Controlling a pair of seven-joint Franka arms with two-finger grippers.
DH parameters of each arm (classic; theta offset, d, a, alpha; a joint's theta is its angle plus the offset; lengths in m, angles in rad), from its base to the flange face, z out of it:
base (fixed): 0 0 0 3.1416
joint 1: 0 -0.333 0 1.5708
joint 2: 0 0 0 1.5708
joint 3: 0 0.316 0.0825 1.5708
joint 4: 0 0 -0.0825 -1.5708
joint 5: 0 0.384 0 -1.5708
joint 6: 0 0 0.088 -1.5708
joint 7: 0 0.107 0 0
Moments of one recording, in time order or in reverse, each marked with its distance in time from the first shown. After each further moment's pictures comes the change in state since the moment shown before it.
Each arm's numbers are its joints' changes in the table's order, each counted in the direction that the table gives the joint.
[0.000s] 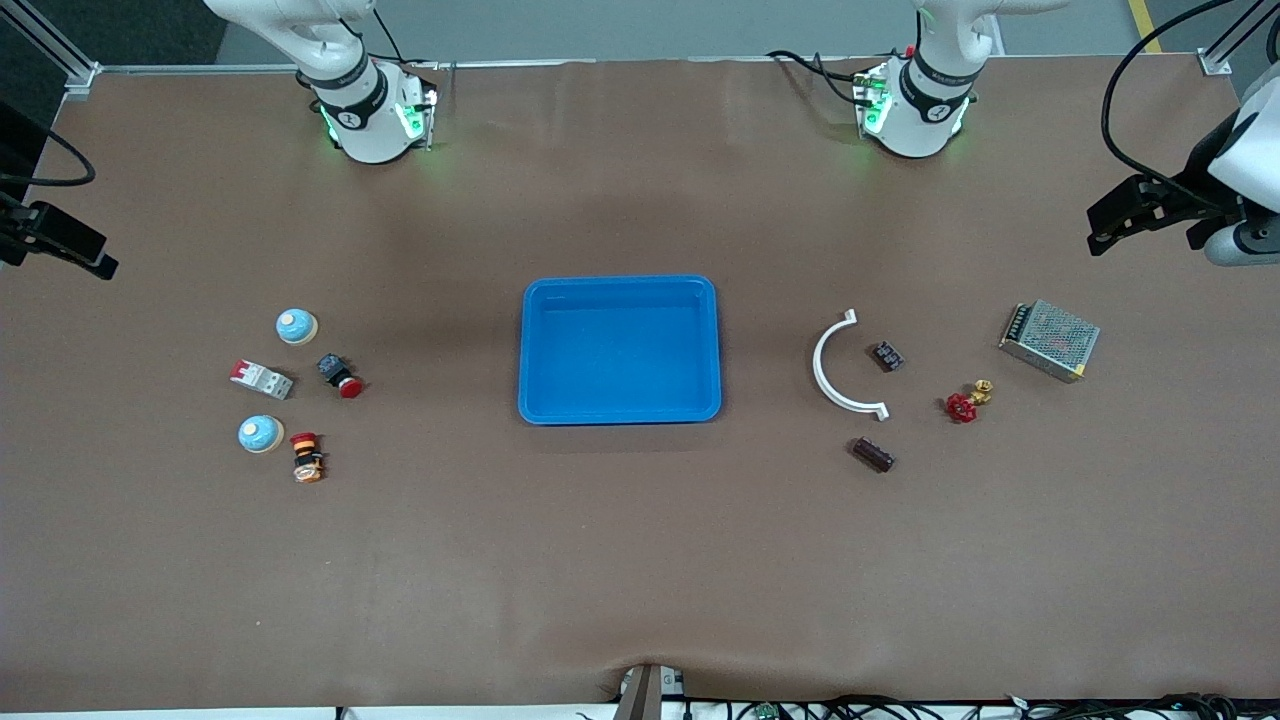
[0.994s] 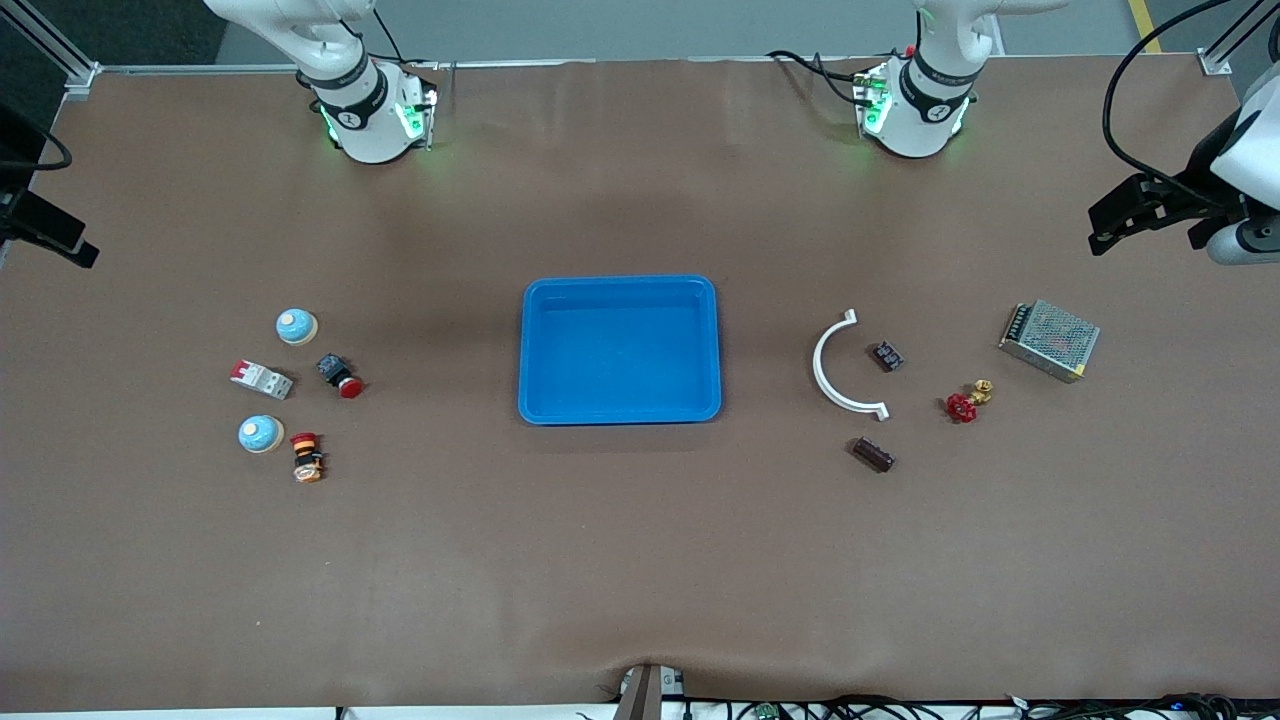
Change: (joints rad) left arm 0.000 0.000 0.000 0.004 0.000 0.000 0.000; right arm 0.002 0.031 -0.005 0.070 0.005 0.033 -0.001
